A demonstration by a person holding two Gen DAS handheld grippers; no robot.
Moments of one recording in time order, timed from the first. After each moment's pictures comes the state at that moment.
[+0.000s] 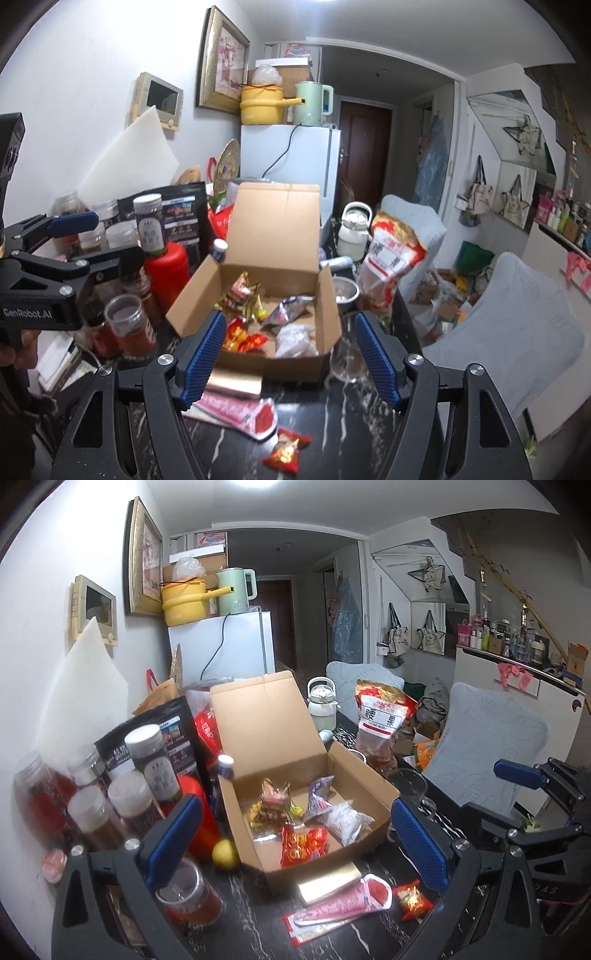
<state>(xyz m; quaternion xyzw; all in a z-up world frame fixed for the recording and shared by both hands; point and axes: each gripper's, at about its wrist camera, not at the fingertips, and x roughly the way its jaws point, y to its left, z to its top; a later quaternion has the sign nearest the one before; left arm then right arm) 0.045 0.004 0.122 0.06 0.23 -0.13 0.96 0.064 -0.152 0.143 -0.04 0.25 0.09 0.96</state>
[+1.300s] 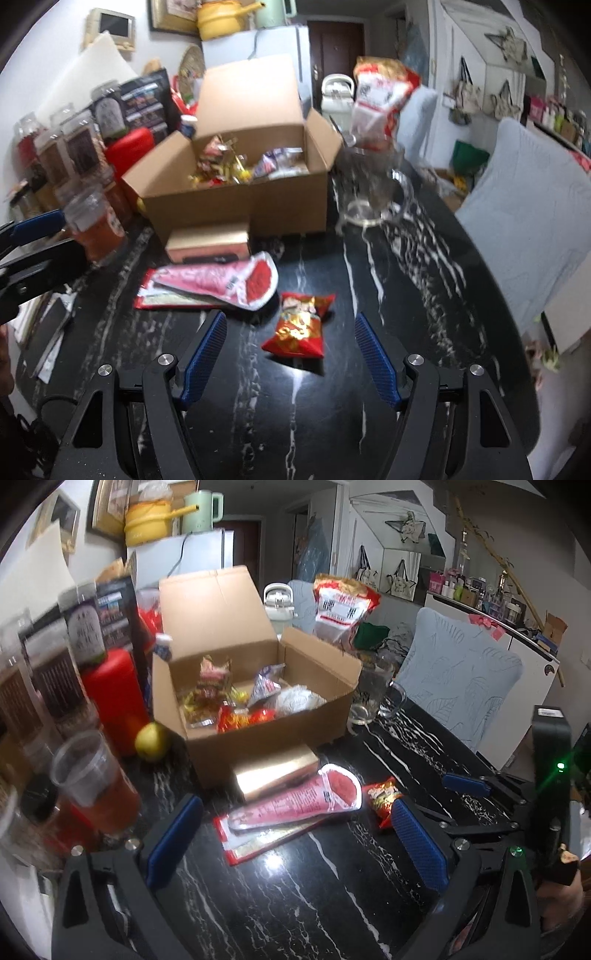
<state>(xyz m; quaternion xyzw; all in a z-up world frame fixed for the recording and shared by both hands) 0.033 -0.009 -0.023 0.03 0.35 -0.20 0.91 0.053 -0.164 -0.026 0.02 0.40 0.05 0.91</state>
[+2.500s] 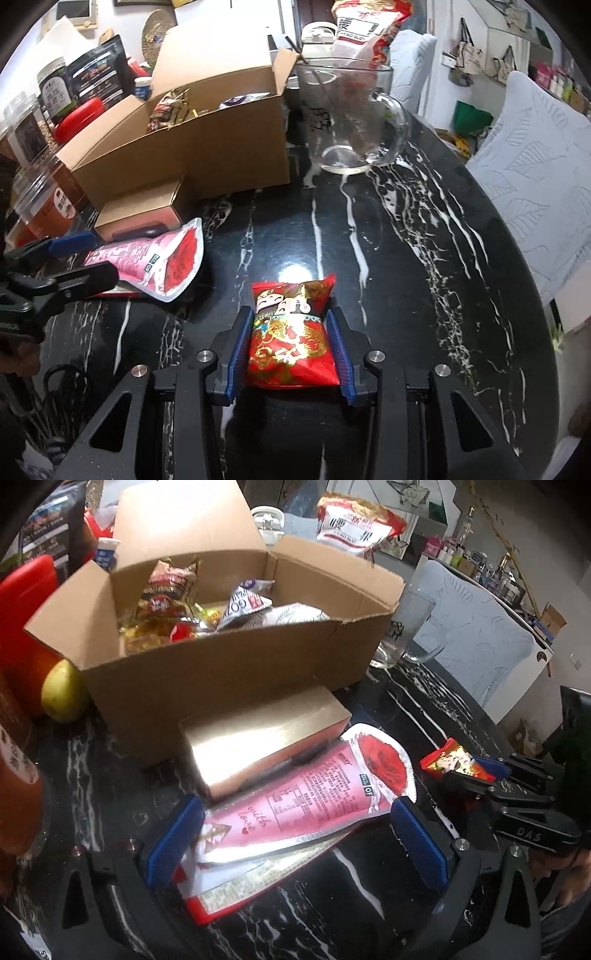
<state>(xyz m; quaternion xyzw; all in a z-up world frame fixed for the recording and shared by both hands) 0.127 -0.024 -0.121 0.01 0.45 -0.26 0.85 0.099 -0.203 -0.079 0.04 0.47 0.05 0.88</state>
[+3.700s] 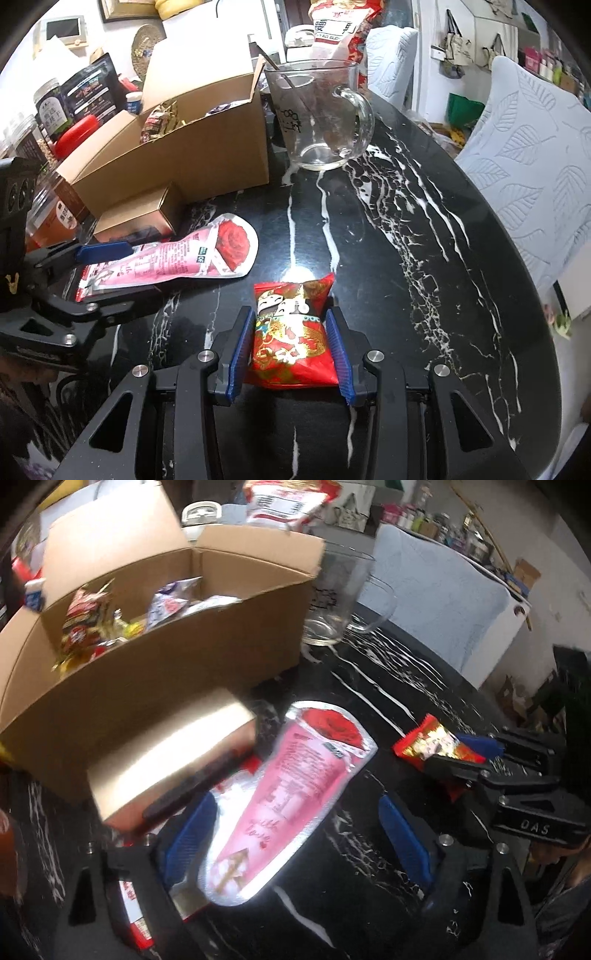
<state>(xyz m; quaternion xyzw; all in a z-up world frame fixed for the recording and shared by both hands) 0.113 -0.083 -0.122 0.08 0.45 -0.32 0.83 0.088 -0.225 -0.079 0.07 0.46 0.05 0.88</state>
